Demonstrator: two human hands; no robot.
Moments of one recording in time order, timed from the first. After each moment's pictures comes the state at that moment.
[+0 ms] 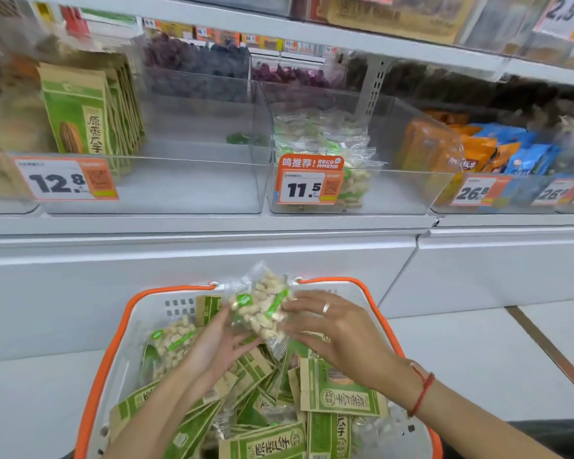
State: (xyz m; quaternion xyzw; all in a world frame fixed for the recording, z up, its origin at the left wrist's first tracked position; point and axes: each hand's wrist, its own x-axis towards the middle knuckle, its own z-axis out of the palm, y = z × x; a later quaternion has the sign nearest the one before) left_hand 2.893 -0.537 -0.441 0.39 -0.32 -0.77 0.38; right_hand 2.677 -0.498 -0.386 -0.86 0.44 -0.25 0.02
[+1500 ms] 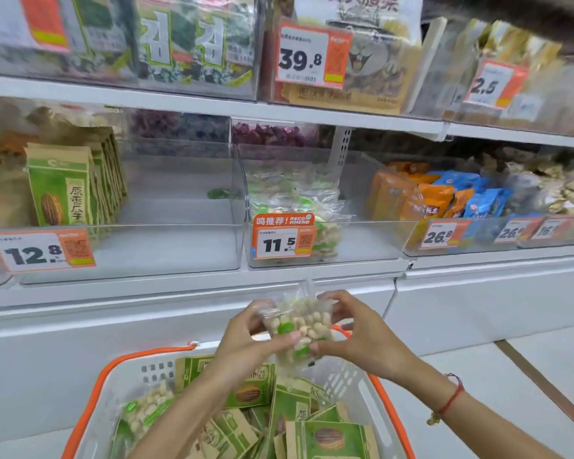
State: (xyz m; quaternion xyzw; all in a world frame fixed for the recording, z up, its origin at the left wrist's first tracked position) left_hand 2.831 -0.551 -0.339 0.44 -0.59 -0.57 0.36; right_hand 2.636 -0.519 -0.326 -0.63 0.65 -0.31 0.29
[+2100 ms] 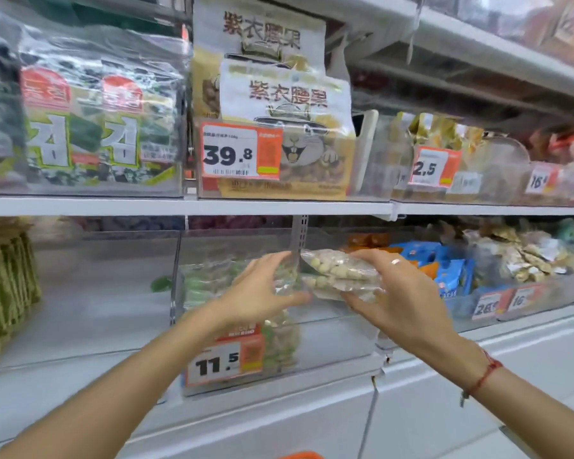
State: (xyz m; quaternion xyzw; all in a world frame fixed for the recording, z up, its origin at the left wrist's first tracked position) left_hand 2.717 -0.710 -0.206 0.36 -0.87 -0.22 0.23; right_hand 2.518 -0.605 -0.205 -0.68 0.59 -0.35 -0.27
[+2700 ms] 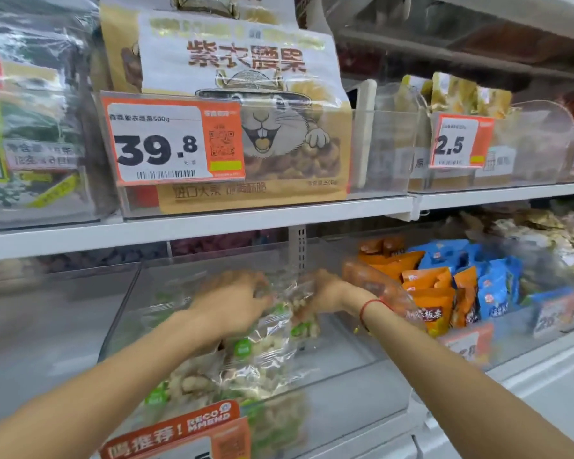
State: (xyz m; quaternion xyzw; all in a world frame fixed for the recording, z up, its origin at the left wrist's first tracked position) left_hand 2.684 -0.805 -0.210 0.46 -0.87 -0.06 0.12; right_hand 2.498 -0.805 -0.233 -0.62 0.75 -0.16 0.20
